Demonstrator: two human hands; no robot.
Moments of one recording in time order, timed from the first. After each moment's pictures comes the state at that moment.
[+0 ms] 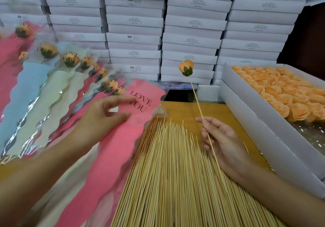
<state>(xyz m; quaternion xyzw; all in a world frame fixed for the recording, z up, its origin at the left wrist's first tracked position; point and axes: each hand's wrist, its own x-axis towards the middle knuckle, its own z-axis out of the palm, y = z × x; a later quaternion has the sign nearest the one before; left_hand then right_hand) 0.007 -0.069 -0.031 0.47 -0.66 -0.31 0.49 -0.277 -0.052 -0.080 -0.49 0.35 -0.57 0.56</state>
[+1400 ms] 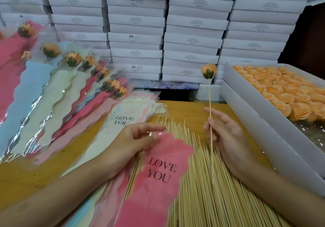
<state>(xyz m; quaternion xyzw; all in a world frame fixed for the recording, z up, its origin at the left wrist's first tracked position) -0.032 -0.047 -0.073 0.39 -0.63 -0.53 0.41 -0.276 -0.051 -0.076 -0.51 0.41 -0.61 0.45</state>
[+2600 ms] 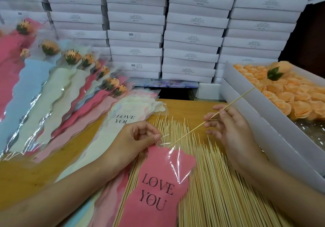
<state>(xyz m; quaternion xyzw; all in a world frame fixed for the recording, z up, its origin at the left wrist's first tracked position) -0.037 -0.050 -0.077 0.40 -0.65 -0.45 0.46 -0.275 -0.050 -0.064 -0.48 0.41 -0.65 0.43</state>
